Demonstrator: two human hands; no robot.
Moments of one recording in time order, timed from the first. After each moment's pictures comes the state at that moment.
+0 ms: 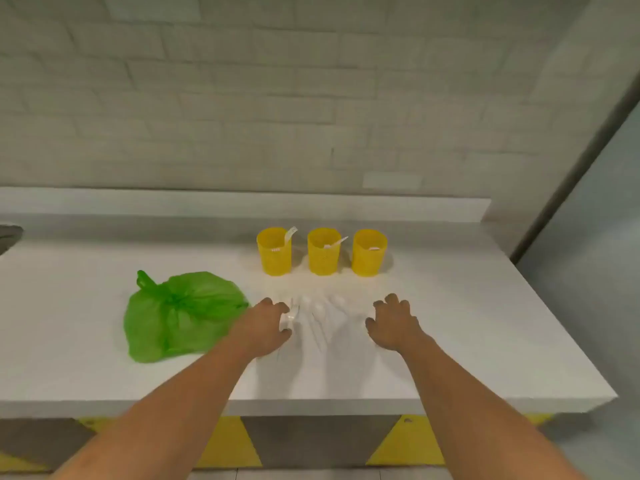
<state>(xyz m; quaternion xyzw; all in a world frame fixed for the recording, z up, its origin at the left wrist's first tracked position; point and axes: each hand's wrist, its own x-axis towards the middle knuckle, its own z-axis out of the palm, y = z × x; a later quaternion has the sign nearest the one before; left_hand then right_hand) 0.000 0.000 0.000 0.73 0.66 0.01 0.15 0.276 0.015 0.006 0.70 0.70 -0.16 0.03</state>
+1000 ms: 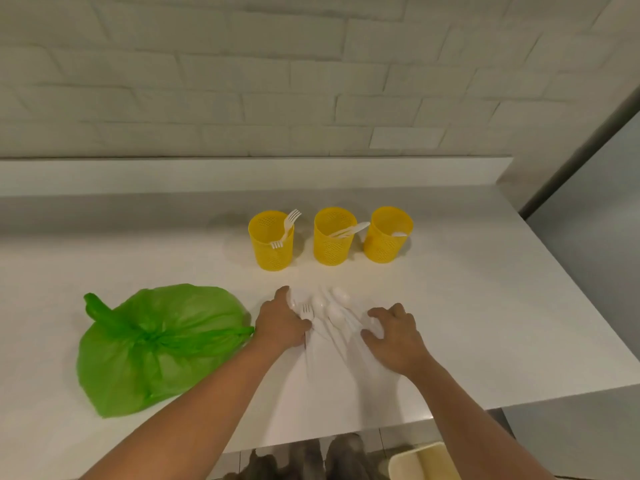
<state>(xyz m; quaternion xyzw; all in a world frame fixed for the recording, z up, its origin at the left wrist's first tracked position) -0.011 0.101 -0.085 0.52 0.71 0.18 0.45 0.232 0.048 -0.074 0.73 0.63 -0.25 -0.09</state>
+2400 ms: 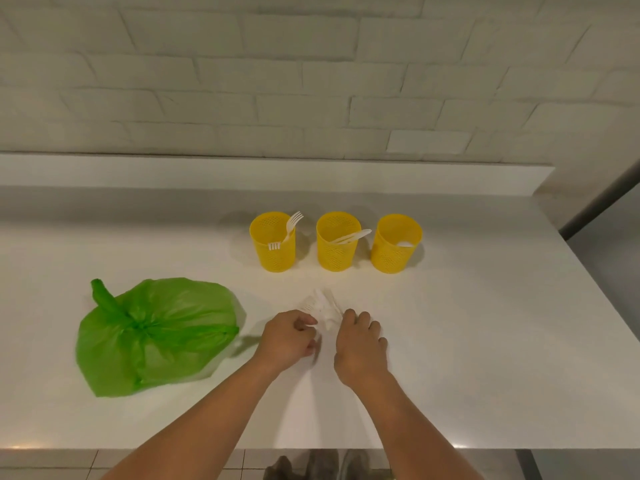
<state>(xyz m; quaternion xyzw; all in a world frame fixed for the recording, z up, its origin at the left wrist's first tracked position) 0.028 0.071 -0.068 0.39 0.70 0.28 0.53 0.175 0.062 -0.068 0.71 0.68 -0.17 0.06</state>
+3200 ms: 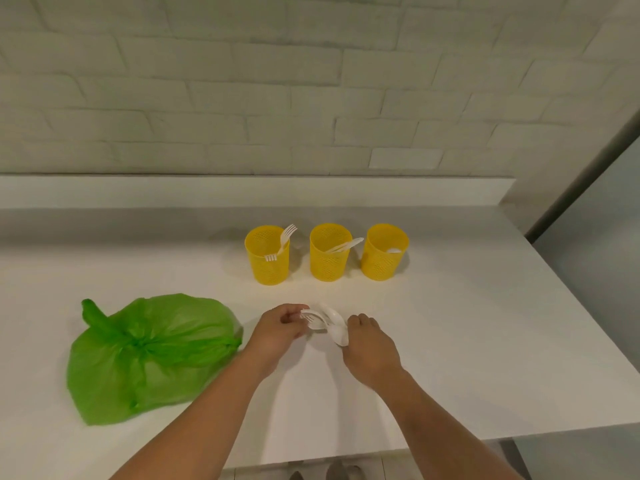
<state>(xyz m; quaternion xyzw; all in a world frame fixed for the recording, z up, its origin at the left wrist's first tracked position) 0.005 0.087 -0.066 0.36 0.58 0.38 0.62 0.200 0.068 -0.080 0.67 0.73 -0.11 -0.02</state>
